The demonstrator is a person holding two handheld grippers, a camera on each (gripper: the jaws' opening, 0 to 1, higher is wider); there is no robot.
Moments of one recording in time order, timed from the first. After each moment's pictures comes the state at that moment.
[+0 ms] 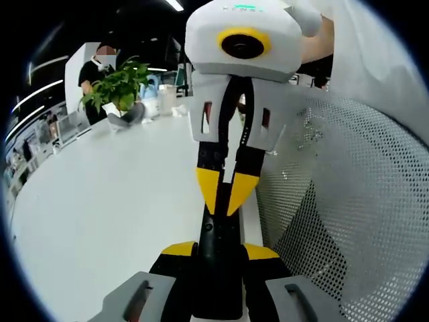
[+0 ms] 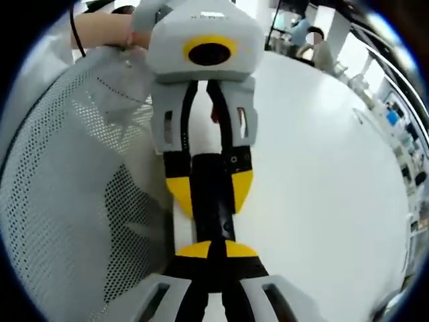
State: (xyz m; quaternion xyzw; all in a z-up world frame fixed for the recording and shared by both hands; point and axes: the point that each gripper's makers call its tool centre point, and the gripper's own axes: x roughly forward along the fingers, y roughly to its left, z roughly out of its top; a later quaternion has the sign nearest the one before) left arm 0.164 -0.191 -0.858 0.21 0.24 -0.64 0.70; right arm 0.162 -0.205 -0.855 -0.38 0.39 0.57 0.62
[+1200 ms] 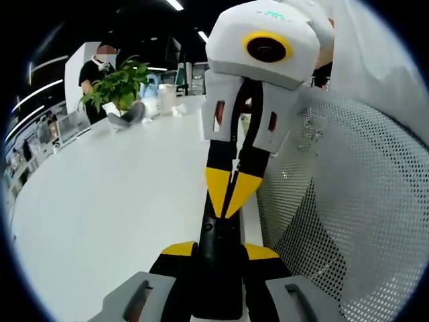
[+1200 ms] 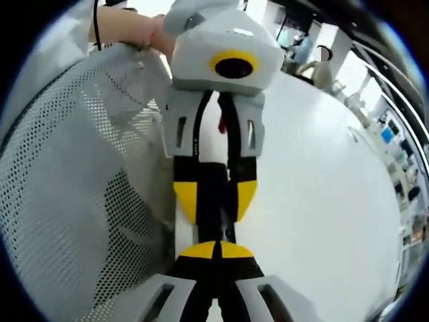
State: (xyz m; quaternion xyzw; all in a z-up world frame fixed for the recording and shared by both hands) left arm 0.163 -0.191 -0.858 0.21 0.25 -0.64 0.70; right arm 0.159 -0.200 -0.852 -0.39 0.32 0.59 0.63
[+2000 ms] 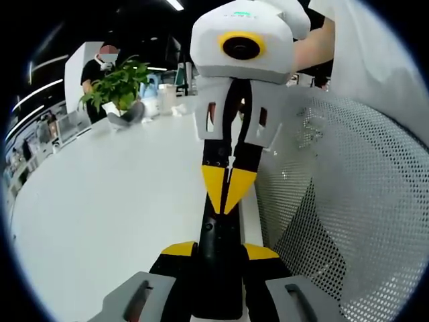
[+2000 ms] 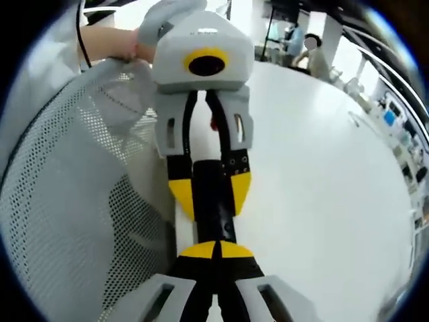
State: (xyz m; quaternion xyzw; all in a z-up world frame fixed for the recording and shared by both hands) left arm 0.163 -0.191 -0.858 0.21 0.25 -0.64 0.69; right arm 0.160 -0.209 -0.852 -0.35 0.36 0.59 0.63
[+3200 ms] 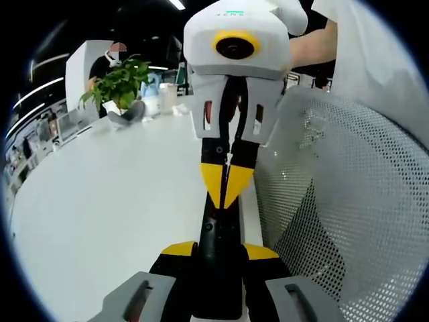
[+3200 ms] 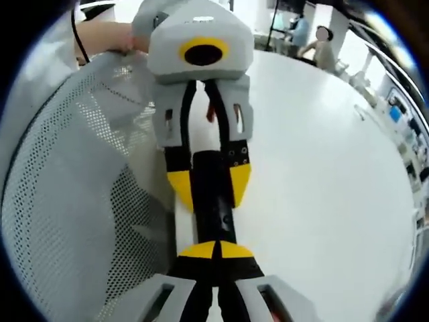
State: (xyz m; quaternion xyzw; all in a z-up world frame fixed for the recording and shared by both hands) left arm 0.164 -0.191 -0.858 0.20 0.25 -0.64 0.70; right arm 0.162 -0.216 -0.853 -0.35 0.39 0.59 0.62
